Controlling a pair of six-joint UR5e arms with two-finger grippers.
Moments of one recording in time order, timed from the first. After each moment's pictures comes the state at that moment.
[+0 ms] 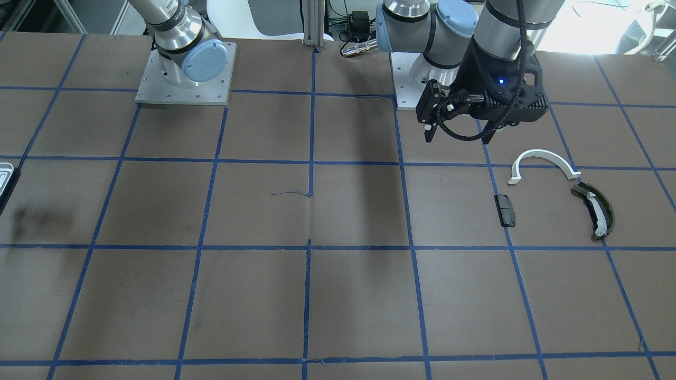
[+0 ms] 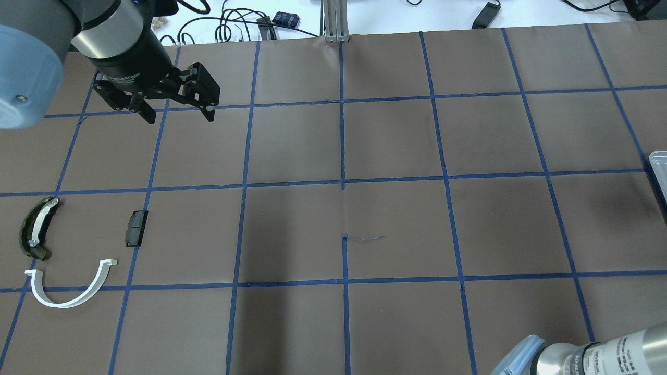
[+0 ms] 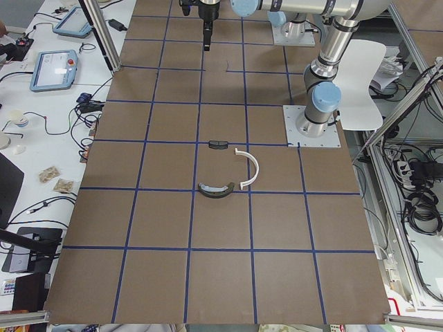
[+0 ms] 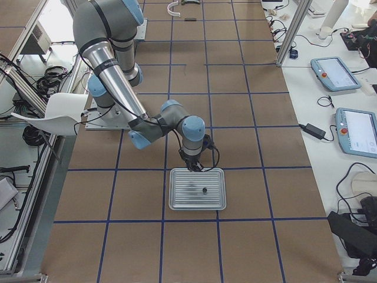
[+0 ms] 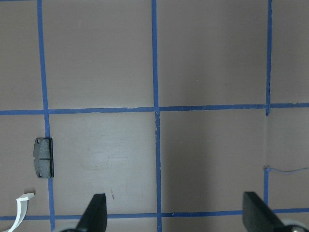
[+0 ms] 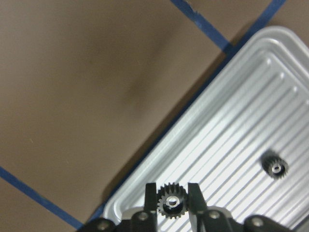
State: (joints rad) left arm -1.59 -1.56 -1.55 -1.53 1.56 -0.01; right arm 0.71 -1.31 1.86 -2.15 -1.62 -1.55
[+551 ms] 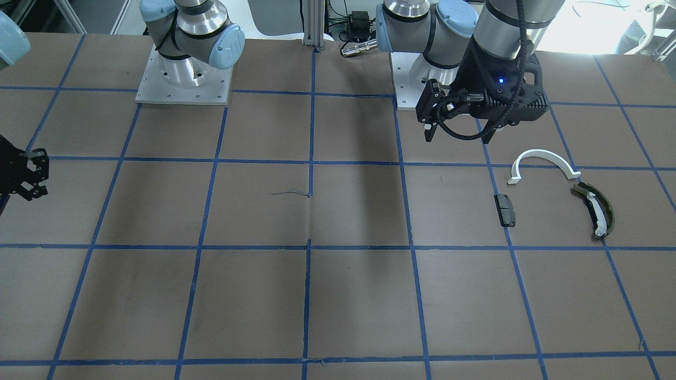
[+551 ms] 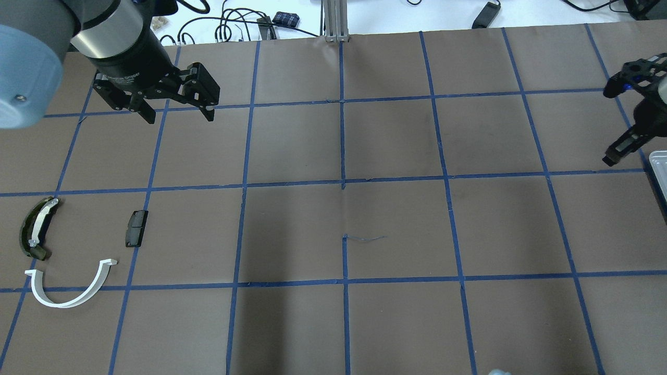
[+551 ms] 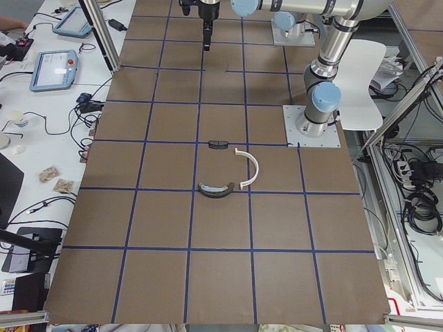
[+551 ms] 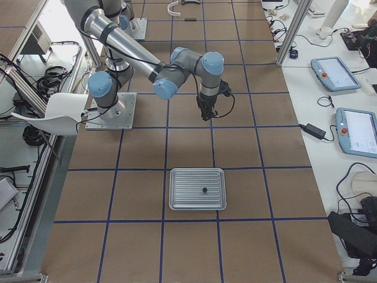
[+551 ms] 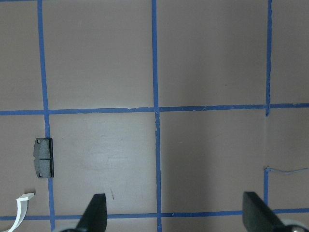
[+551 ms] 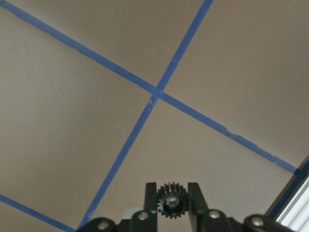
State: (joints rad) left arm -1.59 -1.56 -1.55 -1.53 1.56 0.00; right arm 1.08 -1.45 1.85 -1.98 -1.62 -0.99
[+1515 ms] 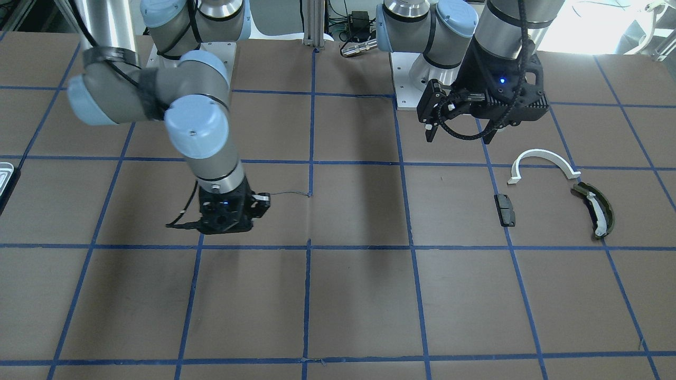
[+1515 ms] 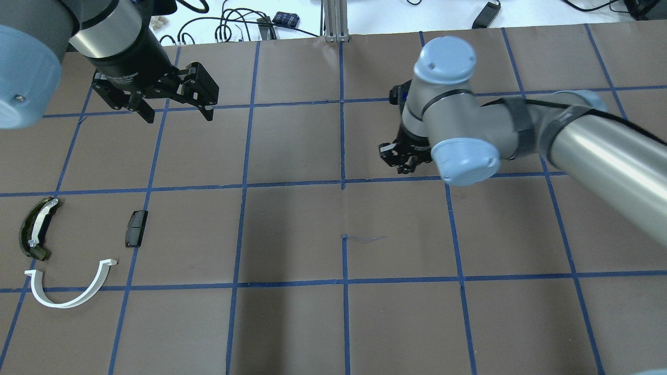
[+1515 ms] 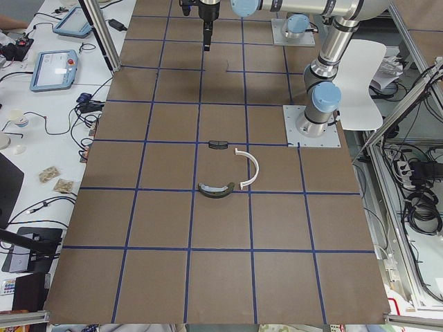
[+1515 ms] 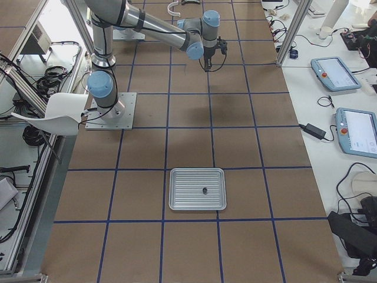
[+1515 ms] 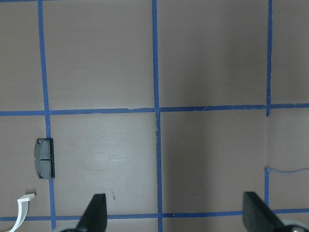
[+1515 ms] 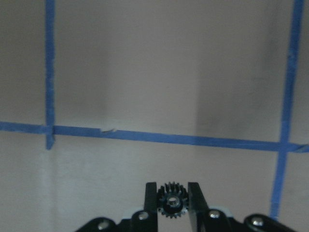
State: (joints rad) left arm -1.58 -1.56 -1.55 -1.52 1.57 0.00; right arm 1.79 -1.23 1.83 -2.21 -1.53 0.16
